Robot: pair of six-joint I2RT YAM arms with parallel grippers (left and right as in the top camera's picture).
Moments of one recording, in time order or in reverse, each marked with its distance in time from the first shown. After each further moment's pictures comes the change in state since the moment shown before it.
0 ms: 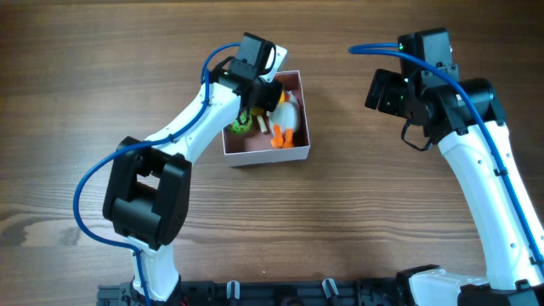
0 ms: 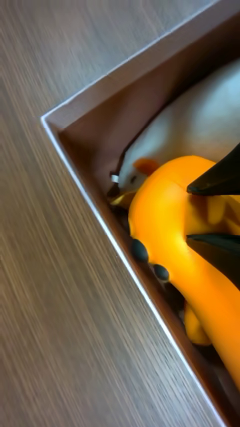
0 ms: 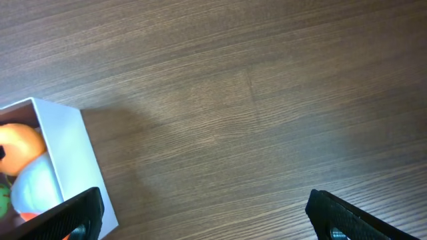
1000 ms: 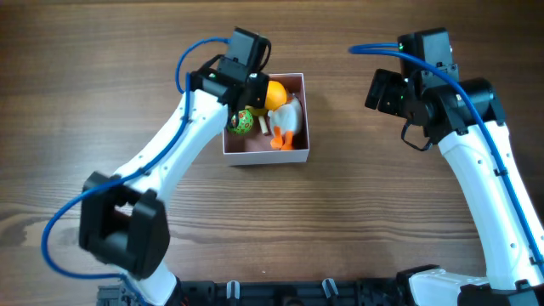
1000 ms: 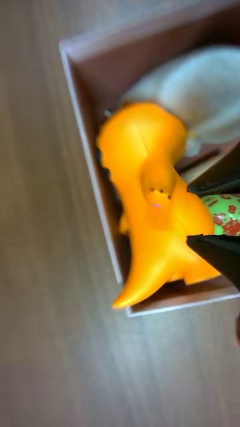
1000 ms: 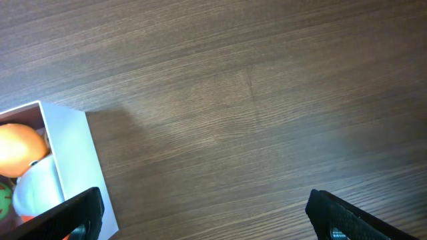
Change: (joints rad) left arm -0.014 -0.177 -0.005 -0.187 -0.270 -0.179; right arm 0.000 0.000 0.000 0.000 0.000 0.000
